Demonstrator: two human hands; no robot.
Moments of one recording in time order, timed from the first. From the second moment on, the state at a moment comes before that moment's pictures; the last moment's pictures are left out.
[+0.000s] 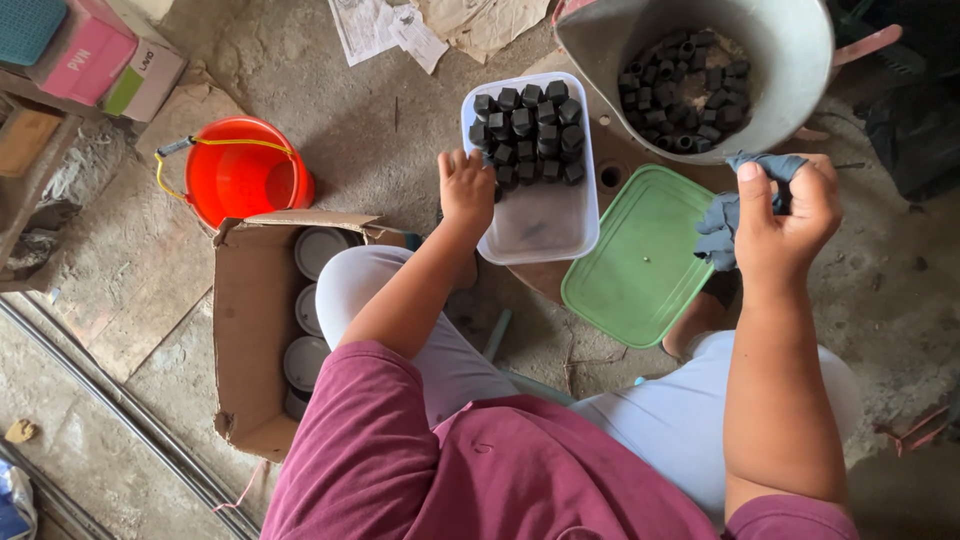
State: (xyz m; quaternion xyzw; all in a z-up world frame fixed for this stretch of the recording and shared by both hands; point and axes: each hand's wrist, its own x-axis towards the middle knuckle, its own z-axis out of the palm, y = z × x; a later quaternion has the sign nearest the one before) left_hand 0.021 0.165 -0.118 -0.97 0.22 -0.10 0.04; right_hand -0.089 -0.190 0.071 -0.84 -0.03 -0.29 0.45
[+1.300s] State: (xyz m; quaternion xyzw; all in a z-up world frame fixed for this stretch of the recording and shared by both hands) left_hand 0.063 0.132 -0.102 -0.96 0.07 0.02 -0.28; right_hand -0.088 -0.190 0.068 -0.85 -0.03 -0.29 0.44
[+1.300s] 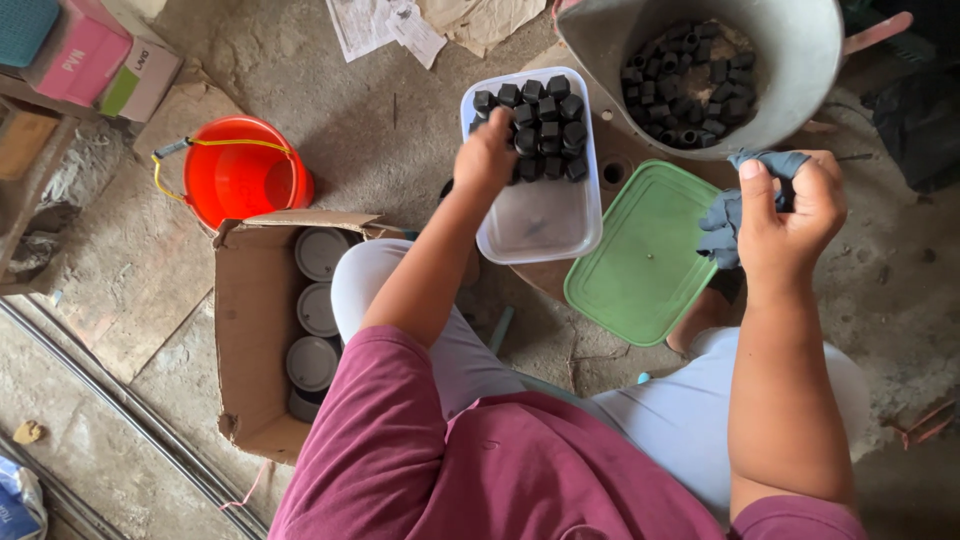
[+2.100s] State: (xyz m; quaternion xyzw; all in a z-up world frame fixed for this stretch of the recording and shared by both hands) left_hand 0.038 0.140 -0.136 -0.98 0.18 -0.05 0.03; right_hand -0.093 -0.197 0.063 -0.85 -0.02 -0.28 0.44
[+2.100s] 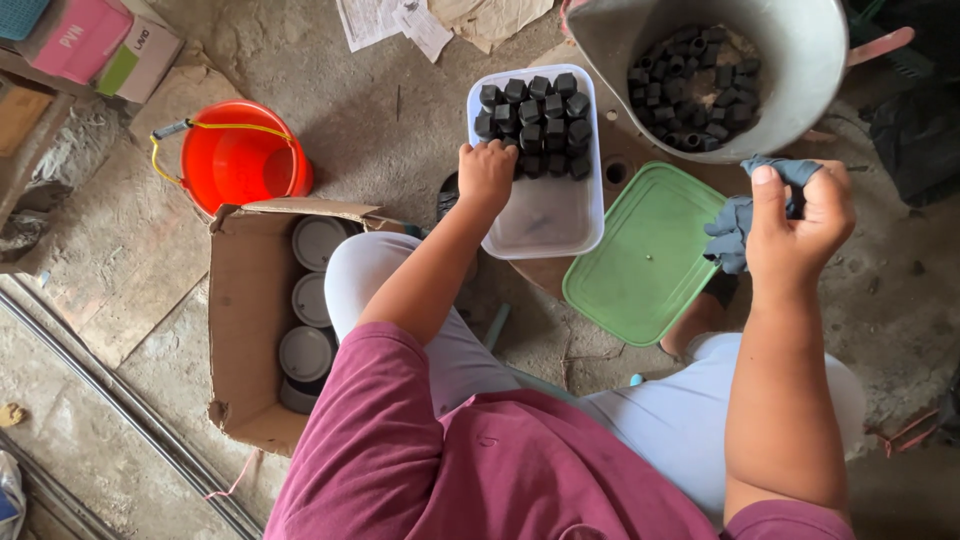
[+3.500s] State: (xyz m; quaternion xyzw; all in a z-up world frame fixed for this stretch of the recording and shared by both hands) left_hand 0.075 0.161 -0.129 -0.92 -0.10 -0.04 -0.37; right_hand -0.100 -0.215 0.074 -0.84 0.03 -0.30 0.45
